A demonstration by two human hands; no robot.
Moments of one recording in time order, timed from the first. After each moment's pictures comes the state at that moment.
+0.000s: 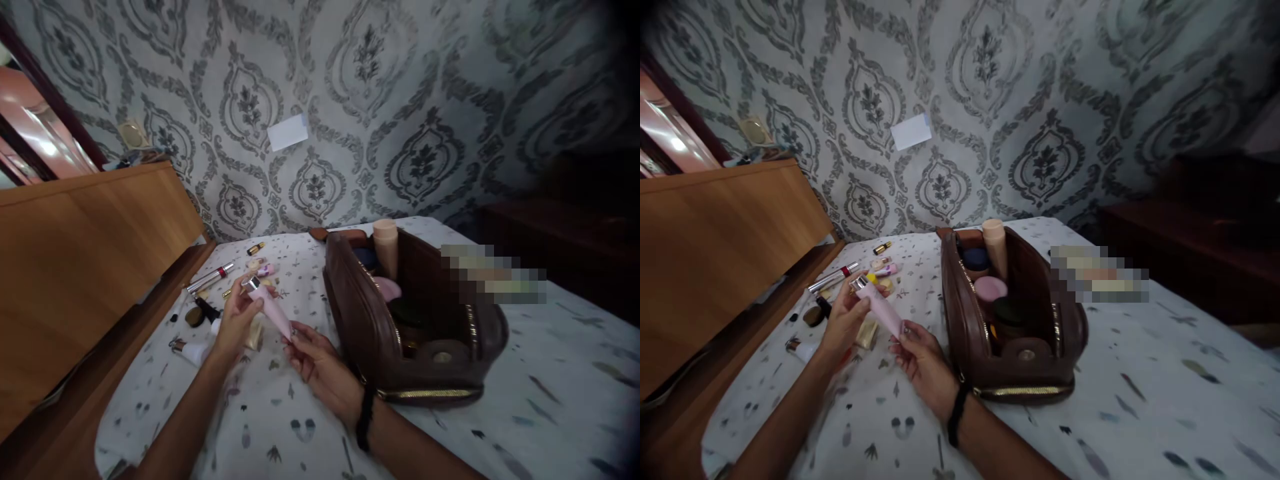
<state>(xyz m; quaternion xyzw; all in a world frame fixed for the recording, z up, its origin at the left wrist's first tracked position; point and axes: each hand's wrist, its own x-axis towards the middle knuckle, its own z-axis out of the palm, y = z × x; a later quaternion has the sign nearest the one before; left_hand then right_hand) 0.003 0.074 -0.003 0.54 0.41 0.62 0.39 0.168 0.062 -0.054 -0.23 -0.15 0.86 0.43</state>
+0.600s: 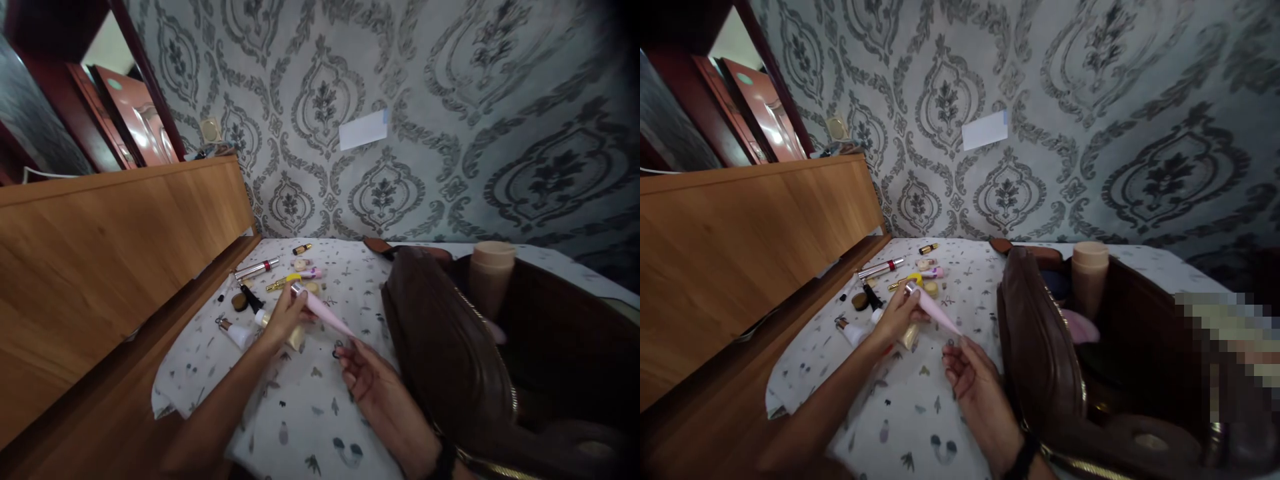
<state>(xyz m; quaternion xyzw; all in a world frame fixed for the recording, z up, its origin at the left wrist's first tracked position) -0.020 0.096 -0.037 0.44 0.50 0.62 0.41 0.167 0.071 -0.060 -0.29 -0.15 0.84 0.44</state>
